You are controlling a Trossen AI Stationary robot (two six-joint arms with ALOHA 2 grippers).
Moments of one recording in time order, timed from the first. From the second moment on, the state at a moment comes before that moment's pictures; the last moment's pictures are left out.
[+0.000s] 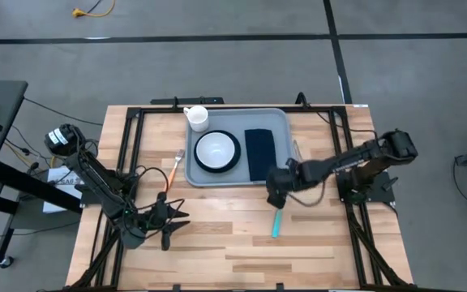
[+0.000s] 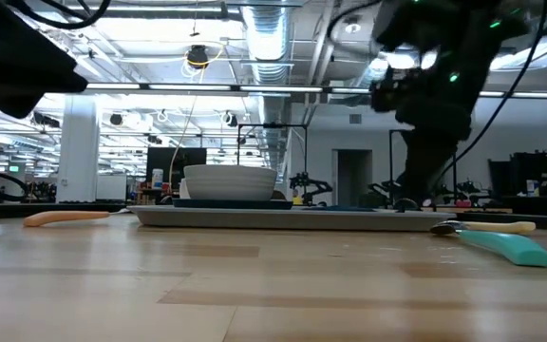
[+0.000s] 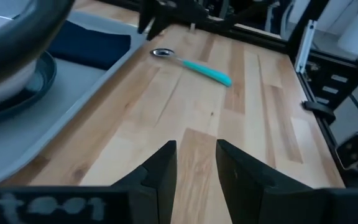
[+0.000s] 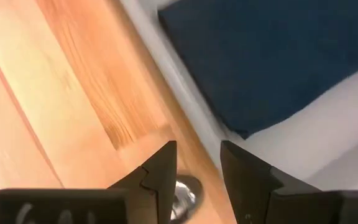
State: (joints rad) left arm -0.90 1.28 0.44 0.25 -0.95 -0.78; right arm 0.19 1.56 0.87 -0.61 0.30 0.57
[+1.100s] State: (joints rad) left arm -0.74 1.37 0.44 0.15 -0.93 -1.21; right arm 0.72 1.56 0.76 -0.51 1.52 1.29
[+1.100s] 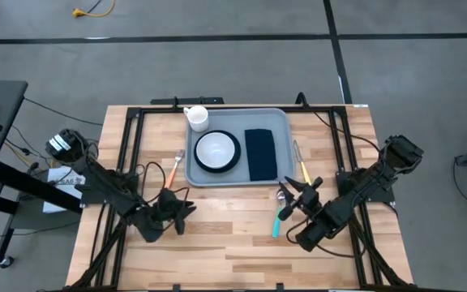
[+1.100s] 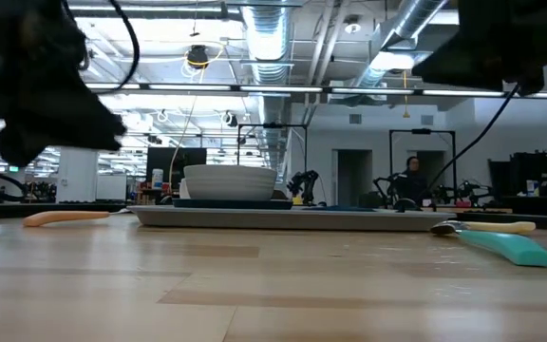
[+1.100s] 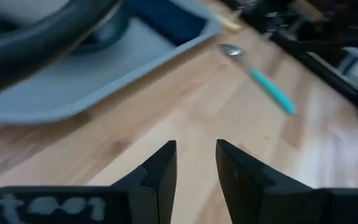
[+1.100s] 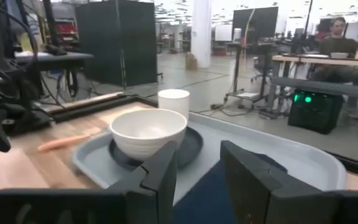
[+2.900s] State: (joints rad) left arm -0.36 1.37 0.66 -0.92 -0.59 -1.45; right arm 0.67 1.56 0.69 -0.51 1.49 1.38
